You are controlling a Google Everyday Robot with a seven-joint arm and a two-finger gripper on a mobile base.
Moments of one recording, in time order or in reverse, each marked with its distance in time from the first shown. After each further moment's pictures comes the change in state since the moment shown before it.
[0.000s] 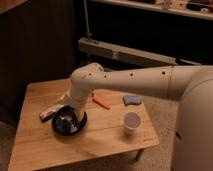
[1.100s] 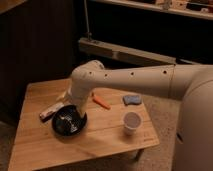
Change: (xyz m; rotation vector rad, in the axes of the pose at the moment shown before) arm 0.043 0.001 -0.030 0.003 0.103 -0.163
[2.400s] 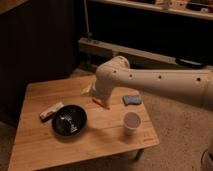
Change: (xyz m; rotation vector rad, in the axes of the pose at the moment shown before) arm 0.042 0.134 -0.067 -0.104 0.178 0.081
